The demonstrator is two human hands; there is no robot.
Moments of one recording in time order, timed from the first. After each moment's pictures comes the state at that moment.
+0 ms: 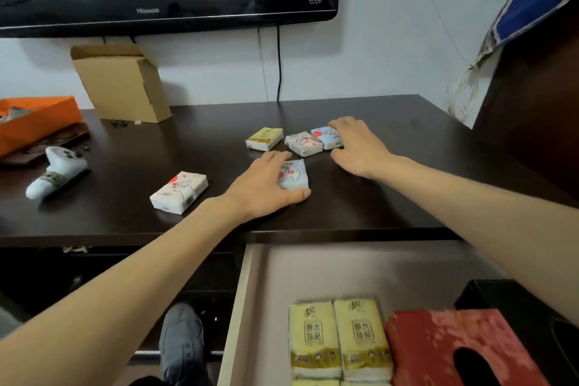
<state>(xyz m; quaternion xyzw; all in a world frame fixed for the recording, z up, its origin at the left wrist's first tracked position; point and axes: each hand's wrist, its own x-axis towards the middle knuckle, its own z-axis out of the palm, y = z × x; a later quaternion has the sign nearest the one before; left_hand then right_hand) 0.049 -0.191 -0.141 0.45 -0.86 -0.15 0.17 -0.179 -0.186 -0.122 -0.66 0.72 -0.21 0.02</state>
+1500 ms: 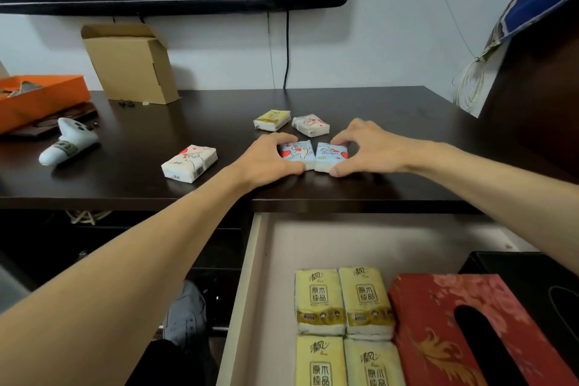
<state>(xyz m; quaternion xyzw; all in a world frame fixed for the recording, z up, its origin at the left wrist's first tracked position) 0.058 -0.200 -0.151 0.42 -0.82 -0.27 0.26 -0.158 -0.122 -0.111 -0.73 0.67 -0.10 0.09</state>
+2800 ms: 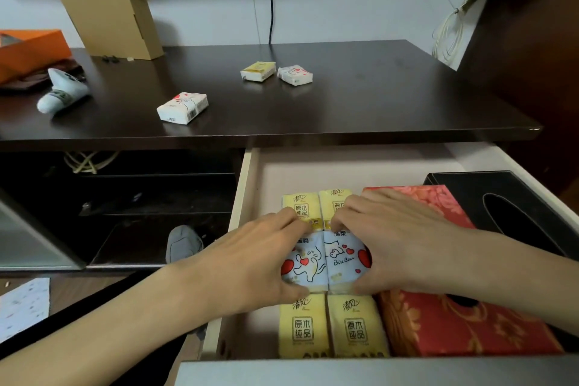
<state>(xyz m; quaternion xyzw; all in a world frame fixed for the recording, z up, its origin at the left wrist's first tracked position) 0.129 0.038 -0.201 0.27 -0.96 -0.09 0.05 -0.086 0.111 -0.163 -0.79 0.60 0.10 0.01</state>
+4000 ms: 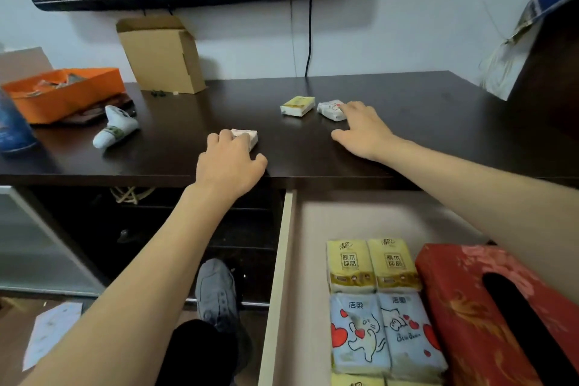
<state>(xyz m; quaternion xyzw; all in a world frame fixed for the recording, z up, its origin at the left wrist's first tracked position) 0.150 -0.138 -0.144 0.61 -0.77 0.00 0.18 -0.108 -0.160 -0.140 -0.65 0.72 -0.22 0.05</state>
